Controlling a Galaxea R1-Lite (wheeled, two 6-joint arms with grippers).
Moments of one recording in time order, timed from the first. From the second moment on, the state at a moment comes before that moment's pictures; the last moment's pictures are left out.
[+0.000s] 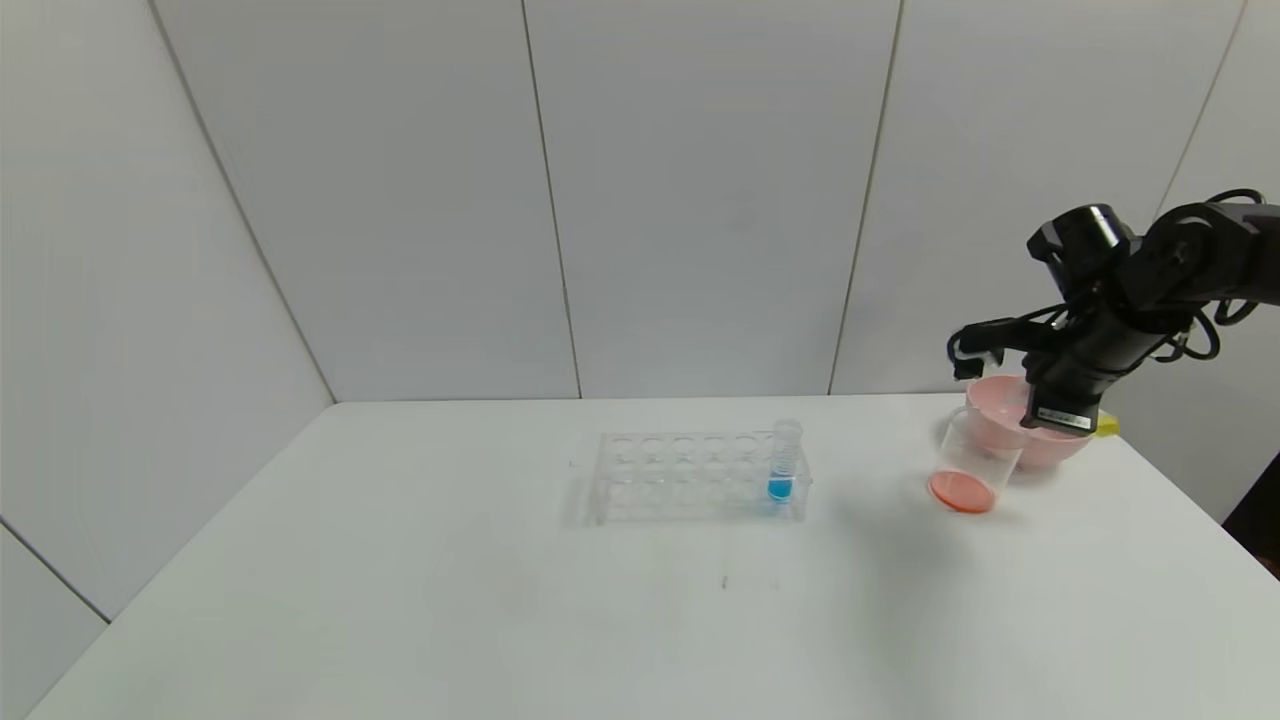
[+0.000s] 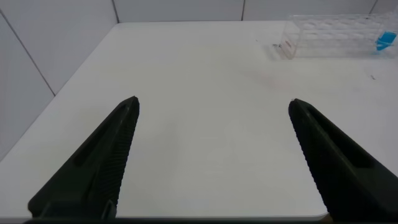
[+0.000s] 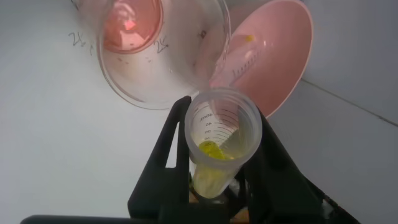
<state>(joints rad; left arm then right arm) 0.00 0.00 0.00 0.02 0.00 -0.02 0.03 2.18 -2.00 0.81 -0.22 -1.12</state>
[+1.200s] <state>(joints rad) 0.00 0.00 0.00 0.02 0.00 -0.02 0.05 2.20 -2.00 0.83 -0.38 -1.21</state>
